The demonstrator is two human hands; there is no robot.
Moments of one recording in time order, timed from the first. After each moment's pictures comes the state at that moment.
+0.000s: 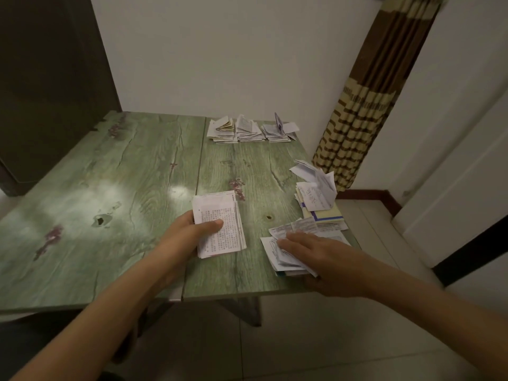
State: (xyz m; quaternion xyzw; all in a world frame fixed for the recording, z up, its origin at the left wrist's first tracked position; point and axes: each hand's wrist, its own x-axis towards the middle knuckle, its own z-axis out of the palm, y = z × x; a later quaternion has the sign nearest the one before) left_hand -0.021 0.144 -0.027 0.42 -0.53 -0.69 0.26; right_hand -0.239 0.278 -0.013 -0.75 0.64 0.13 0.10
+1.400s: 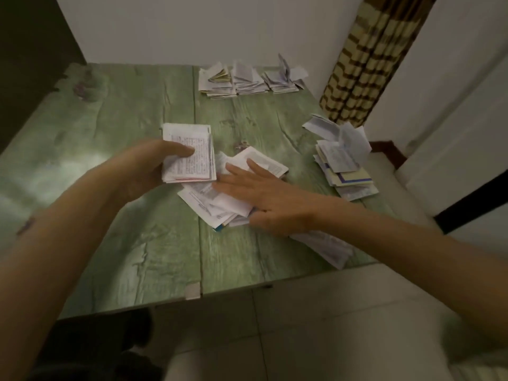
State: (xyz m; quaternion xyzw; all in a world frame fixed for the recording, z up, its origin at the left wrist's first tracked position) left_hand -0.018 0.042 -0.003 0.44 -0.55 -0.68 0.19; right_hand -0.186 0.157 -0.039 -0.80 0.58 0.01 0.16
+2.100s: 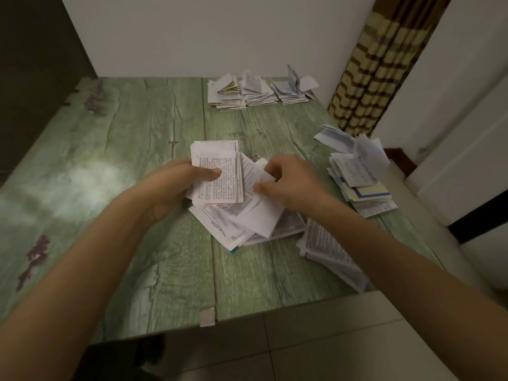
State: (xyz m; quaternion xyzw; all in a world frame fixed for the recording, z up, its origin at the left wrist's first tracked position) left_hand -0.029 0.031 -0.025 0.41 -0.60 -0.68 0.13; right_hand -0.193 0.132 -0.030 -0.51 0.79 -0.29 0.19
